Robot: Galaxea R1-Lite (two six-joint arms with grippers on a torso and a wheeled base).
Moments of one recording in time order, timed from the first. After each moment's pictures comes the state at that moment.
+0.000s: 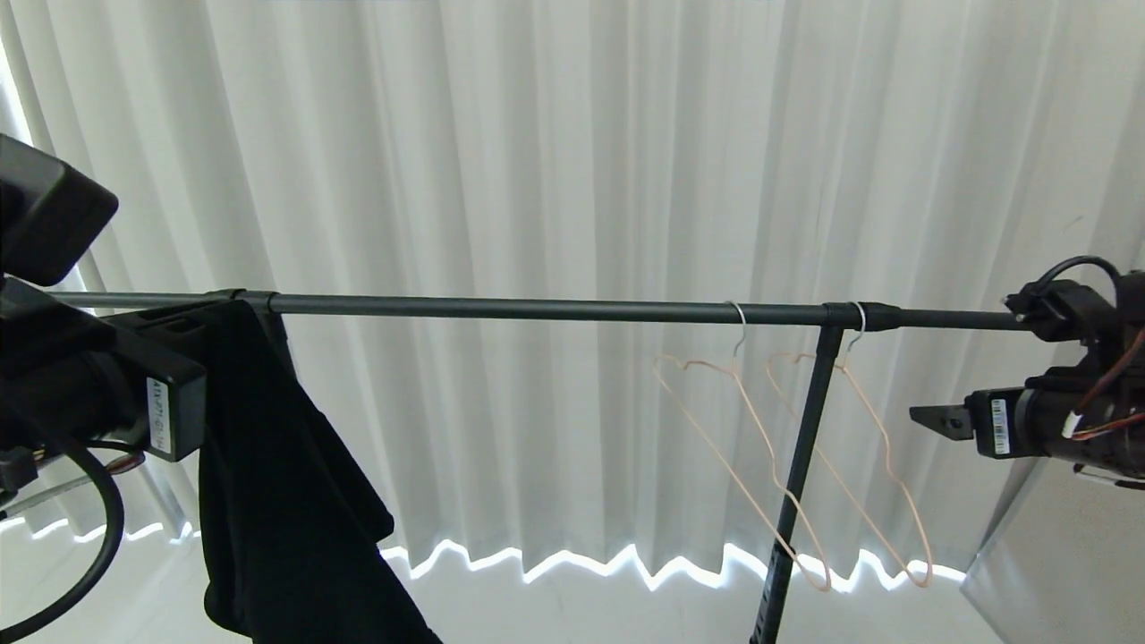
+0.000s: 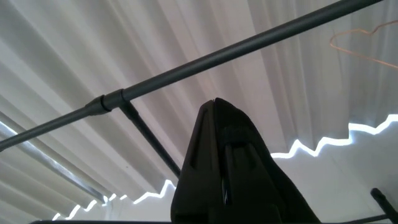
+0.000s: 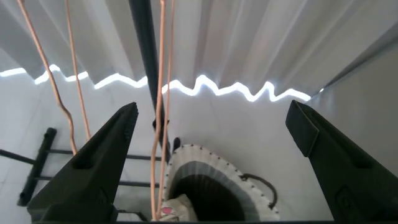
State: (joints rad) left arm -0.40 1.10 -0.77 -0.14 0.25 0.38; right arm 0.25 1.43 -0.79 -0.09 -0.15 0.09
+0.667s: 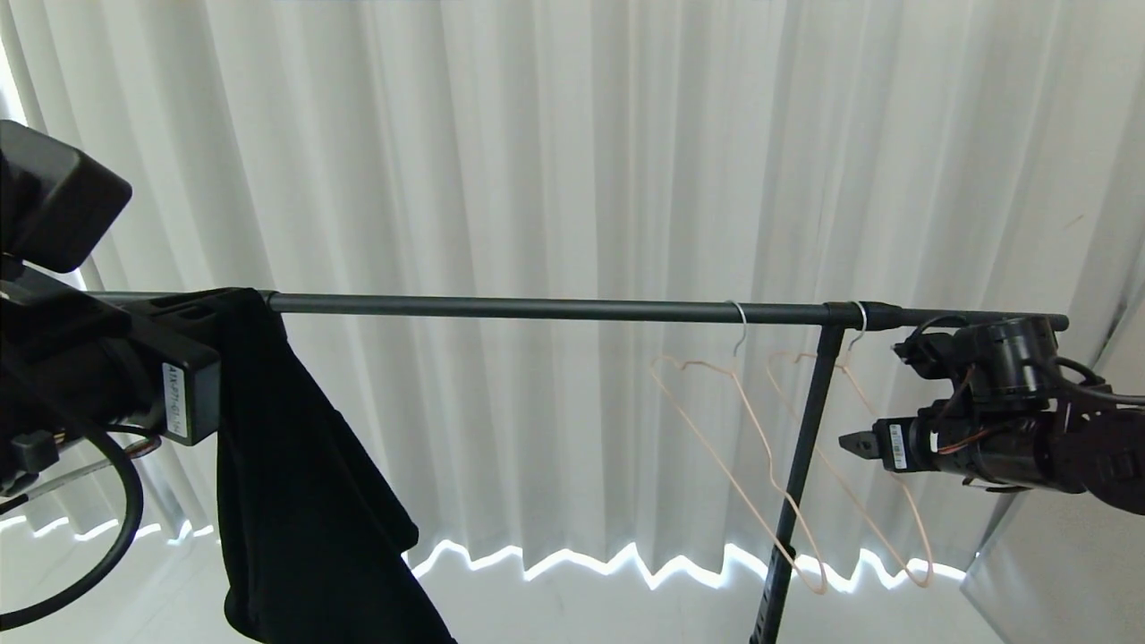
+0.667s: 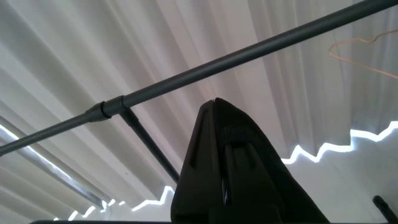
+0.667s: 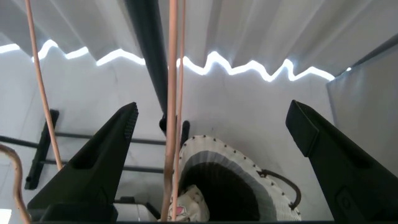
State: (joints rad) left arm -0.40 1.11 -0.77 -0.19 0.25 0.39; right arm 0.25 1.75 -0.79 -0.28 -0.12 0.12
